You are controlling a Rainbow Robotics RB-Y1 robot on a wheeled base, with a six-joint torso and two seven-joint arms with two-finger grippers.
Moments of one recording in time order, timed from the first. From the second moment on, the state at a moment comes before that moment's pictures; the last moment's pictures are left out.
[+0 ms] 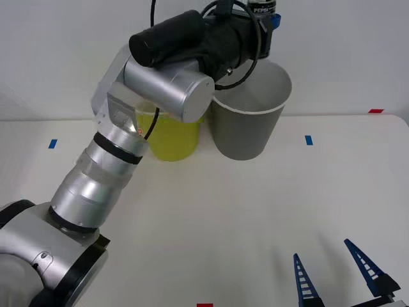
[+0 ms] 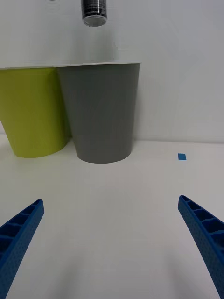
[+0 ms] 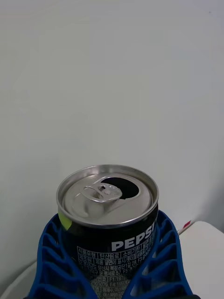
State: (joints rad) right arm 0.81 -0.31 0.20 -1.86 0.17 -0.71 1.27; left arm -0.86 0.11 -0.33 -1.52 0.36 0.54 -1.41
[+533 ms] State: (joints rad) right arm 0.81 -0.31 0.20 -1.86 0.17 -0.71 1.27; left arm -0.87 0.10 -0.34 -1.45 0.34 0.48 -1.44
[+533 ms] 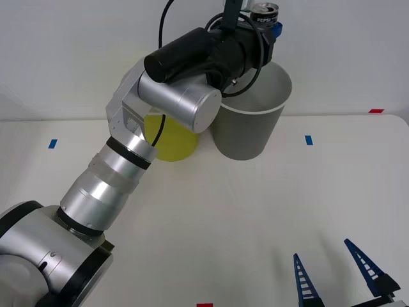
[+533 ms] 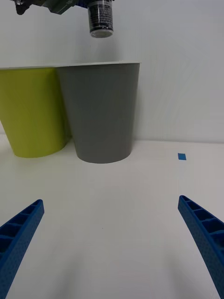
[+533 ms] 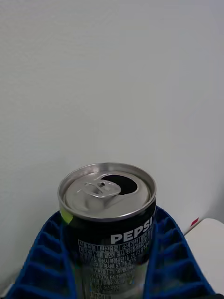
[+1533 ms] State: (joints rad) right arm 0.81 -0.31 0.20 -1.86 0.17 -0.71 1.27; left arm -0.41 0.29 -0.37 -1.98 0.42 0.49 -1.43
